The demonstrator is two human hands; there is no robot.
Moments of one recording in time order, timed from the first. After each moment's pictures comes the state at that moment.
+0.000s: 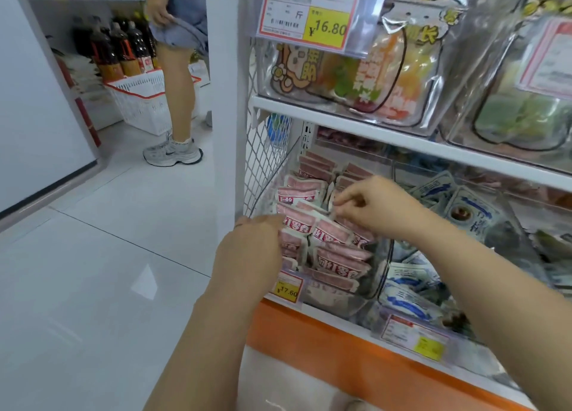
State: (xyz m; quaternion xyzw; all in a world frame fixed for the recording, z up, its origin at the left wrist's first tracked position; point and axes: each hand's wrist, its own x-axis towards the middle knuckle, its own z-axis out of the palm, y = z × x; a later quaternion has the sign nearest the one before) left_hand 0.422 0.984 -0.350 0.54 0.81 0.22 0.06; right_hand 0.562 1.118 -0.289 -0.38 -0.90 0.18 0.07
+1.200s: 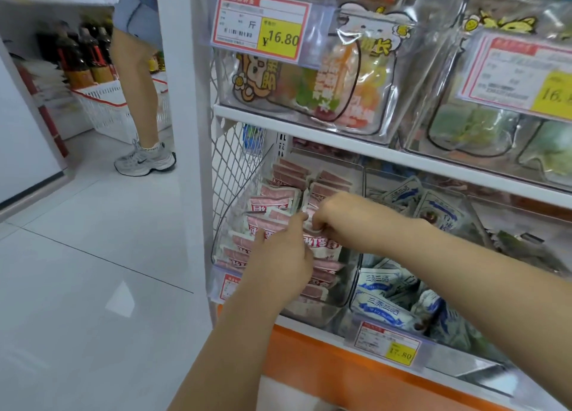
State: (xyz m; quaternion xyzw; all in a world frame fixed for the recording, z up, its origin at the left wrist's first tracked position) left_hand 0.470 1.026 -0.350 0.59 0.75 0.25 0.16; right_hand 0.566 1.132 -0.299 -0.25 -0.96 -0.06 -0.09
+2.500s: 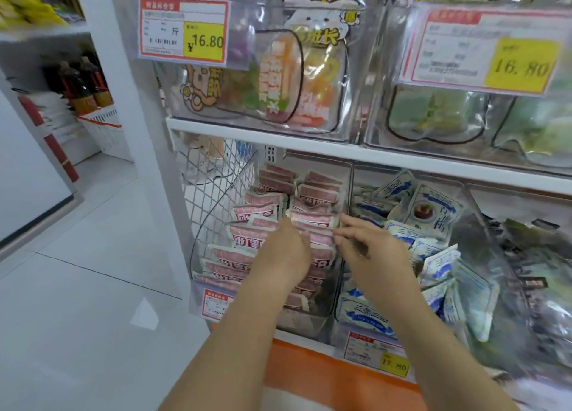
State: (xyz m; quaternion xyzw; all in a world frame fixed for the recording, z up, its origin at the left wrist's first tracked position) left_hand 0.493 1.074 -0.354 0.49 0.79 0.28 0.24; right_hand 0.628 1.102 -0.347 -0.46 -0.79 0.24 0.32
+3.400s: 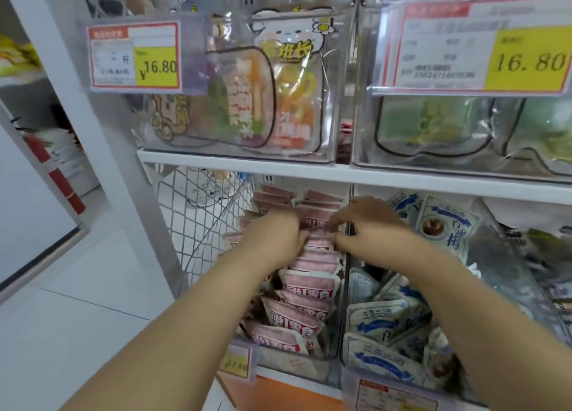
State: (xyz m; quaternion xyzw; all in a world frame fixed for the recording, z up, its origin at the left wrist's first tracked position) left_hand 0.457 1.125 -0.327 0.67 0.73 0.09 0.04; right_hand 0.611 1.177 -0.313 -0.41 -0.90 0.09 0.09
